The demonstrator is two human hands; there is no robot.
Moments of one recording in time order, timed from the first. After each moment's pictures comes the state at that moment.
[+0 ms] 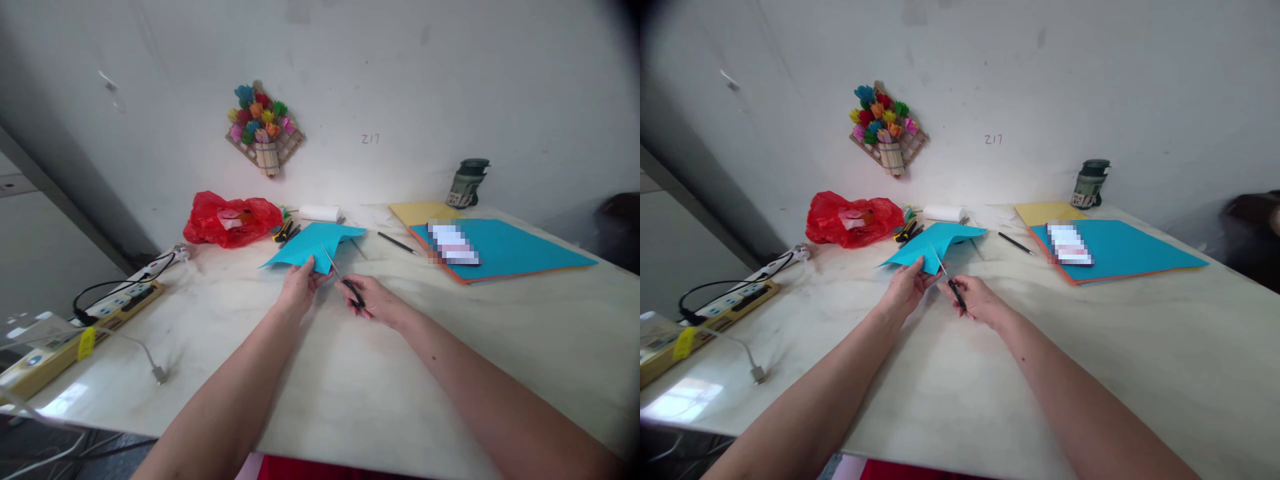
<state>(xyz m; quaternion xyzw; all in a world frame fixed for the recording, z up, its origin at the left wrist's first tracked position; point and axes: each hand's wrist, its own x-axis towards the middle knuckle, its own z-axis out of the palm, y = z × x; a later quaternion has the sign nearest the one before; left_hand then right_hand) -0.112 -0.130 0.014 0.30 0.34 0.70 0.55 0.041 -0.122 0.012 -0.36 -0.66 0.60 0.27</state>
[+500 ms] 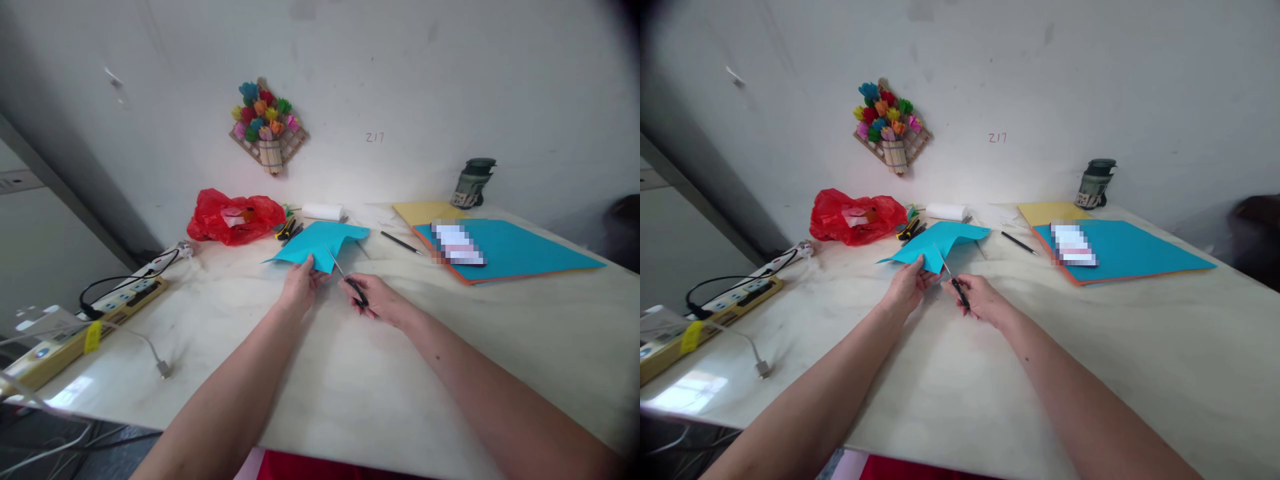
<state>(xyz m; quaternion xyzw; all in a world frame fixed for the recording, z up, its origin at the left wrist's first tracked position) -0.115 -0.128 0.012 0.26 0.38 0.71 0.53 0.043 -0.122 0.012 -0.37 -0.67 0.59 0.26</state>
